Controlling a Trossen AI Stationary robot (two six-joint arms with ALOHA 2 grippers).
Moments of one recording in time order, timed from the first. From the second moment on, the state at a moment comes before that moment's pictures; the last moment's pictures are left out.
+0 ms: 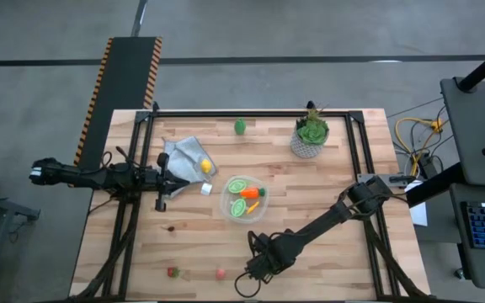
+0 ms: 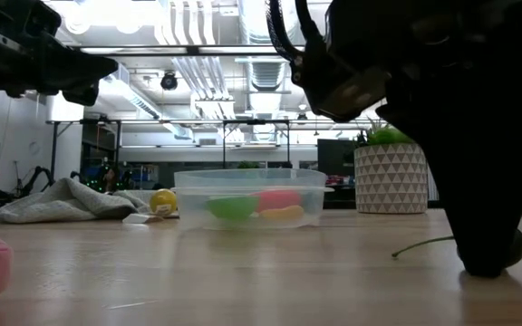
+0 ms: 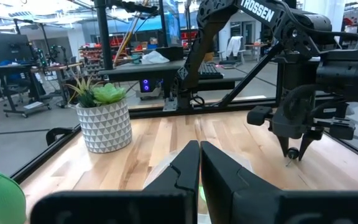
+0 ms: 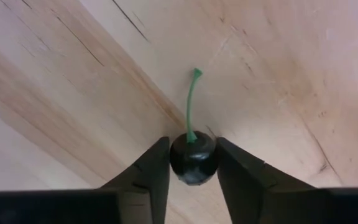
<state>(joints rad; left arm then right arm) -0.13 0.26 0.03 0.23 -0.13 0.09 0.55 2.26 1.76 -1.04 -0.06 1.25</state>
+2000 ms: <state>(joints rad) -0.13 0.26 0.03 0.23 -0.10 0.08 0.27 2.25 2.02 -1.02 0.20 0.65</state>
